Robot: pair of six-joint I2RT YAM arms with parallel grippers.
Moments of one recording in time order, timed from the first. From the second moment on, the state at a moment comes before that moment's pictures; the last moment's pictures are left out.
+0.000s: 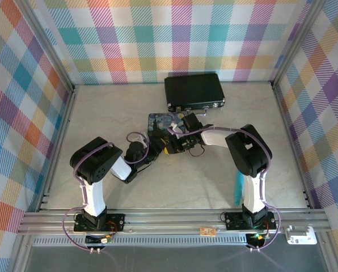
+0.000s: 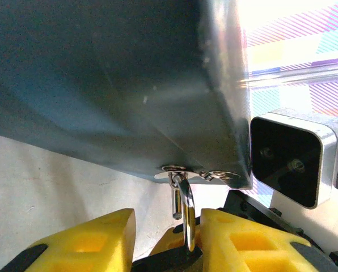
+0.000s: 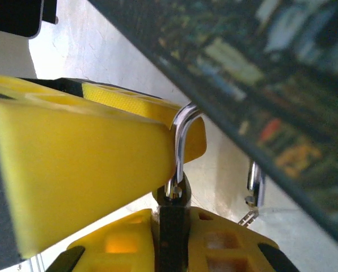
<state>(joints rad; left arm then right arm) -0.57 1.91 0.46 1.17 0.19 -1.29 0.59 2.00 1.18 -0.22 -0.74 0.20</state>
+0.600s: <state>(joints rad) -0.56 1.91 0.51 1.14 0.25 -1.26 0.59 2.00 1.22 -0.31 -0.74 0.14</state>
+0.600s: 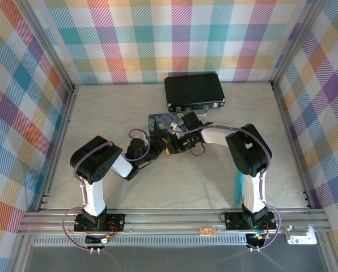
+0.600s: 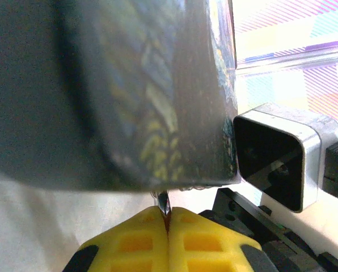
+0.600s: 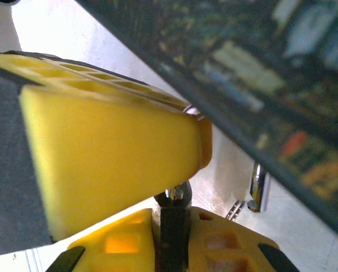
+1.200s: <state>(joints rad) -0.56 1.92 0.51 1.17 0.25 -1.26 0.56 1.78 1.21 -0.43 -0.68 0.26</state>
